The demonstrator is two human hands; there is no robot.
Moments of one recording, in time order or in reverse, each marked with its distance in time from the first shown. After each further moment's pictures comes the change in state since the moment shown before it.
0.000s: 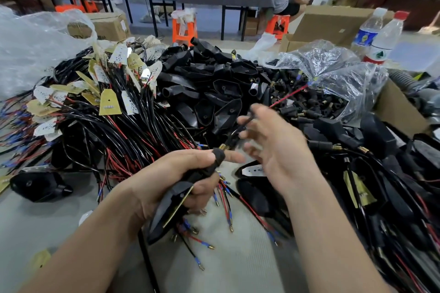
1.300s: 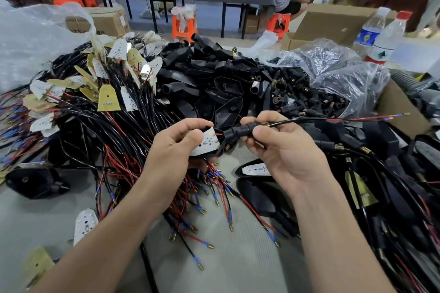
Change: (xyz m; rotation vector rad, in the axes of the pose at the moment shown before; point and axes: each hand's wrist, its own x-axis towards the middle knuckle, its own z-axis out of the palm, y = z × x) left_hand 0.014 -0.002 0.010 0.305 0.728 0.520; right_hand -0.001 -0.003 -0.018 0.006 -0.232 -0.034
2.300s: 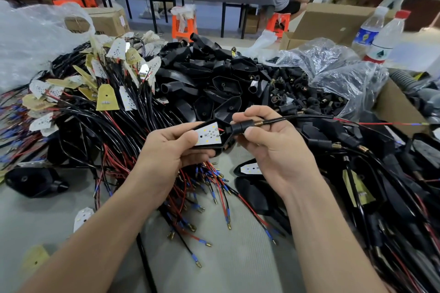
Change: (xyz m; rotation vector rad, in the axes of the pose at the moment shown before) left_hand 0.003 0.004 -0.004 -0.152 0.020 -0.131; right_hand 0.004 0.012 0.000 -0.069 -0.078 -0.094
